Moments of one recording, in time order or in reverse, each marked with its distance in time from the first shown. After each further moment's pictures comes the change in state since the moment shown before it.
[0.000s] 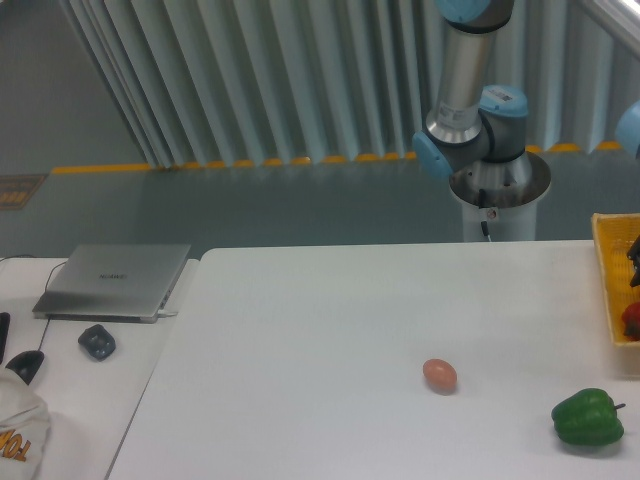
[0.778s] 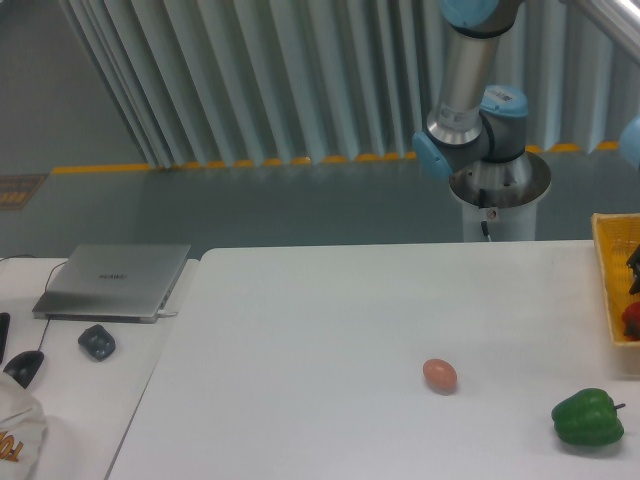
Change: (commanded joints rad) arm 0.002 -0.015 -0.008 0.005 -0.002 0.000
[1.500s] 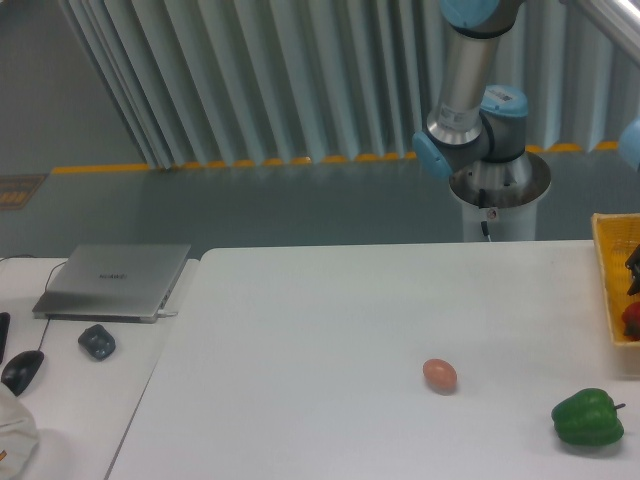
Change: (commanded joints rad) arm -0.003 -0.005 -0.002 0.000 0.002 -0.002
